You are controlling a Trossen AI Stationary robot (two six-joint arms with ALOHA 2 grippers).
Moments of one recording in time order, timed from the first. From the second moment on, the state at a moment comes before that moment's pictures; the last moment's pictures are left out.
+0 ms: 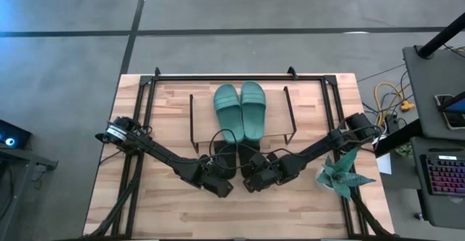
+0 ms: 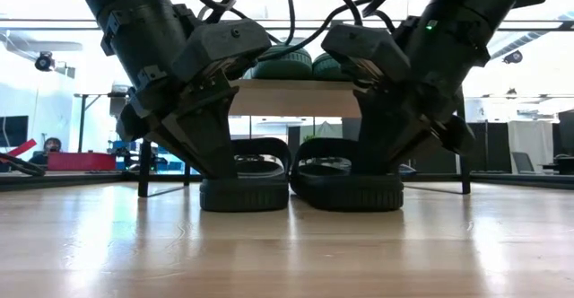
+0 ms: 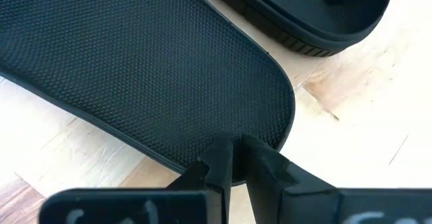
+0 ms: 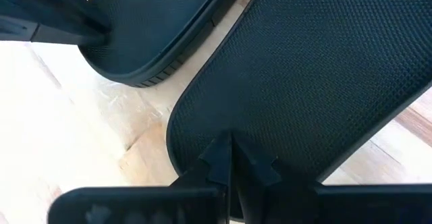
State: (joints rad) left arm -0.45 1.87 1.16 -0.42 -0.37 -1.14; right arm 0.41 1.88 1.09 -0.30 0.37 1.18
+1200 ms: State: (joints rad) left arm -0.45 1.87 1.16 -0.42 -0.37 -1.14; right arm 0.44 1.85 1.08 -0.32 0.42 1.20
